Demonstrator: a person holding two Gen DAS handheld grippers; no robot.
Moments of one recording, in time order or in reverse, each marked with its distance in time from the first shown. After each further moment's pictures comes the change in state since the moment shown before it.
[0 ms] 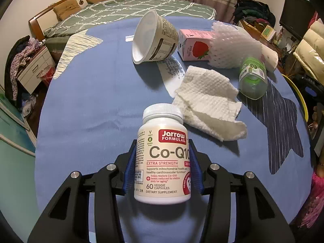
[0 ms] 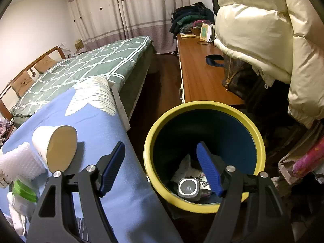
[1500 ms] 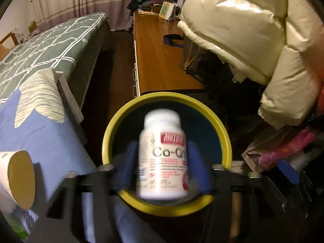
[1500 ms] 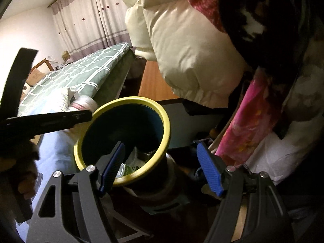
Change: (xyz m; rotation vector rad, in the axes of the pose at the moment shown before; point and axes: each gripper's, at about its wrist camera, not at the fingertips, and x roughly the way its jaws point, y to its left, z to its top) left arm 0.083 -0.474 0.144 0.470 -0.026 -0.384; right arm -0.056 -0.175 -0.032 0.089 -0.019 -0.046
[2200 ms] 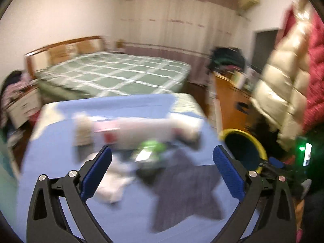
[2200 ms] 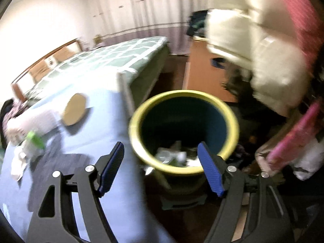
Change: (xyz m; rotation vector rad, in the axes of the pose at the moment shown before) left arm -0.304 0.154 -0.226 -0.405 -0.427 0.408; right arm -0.020 0.119 -0.025 -0.214 0.026 0.180
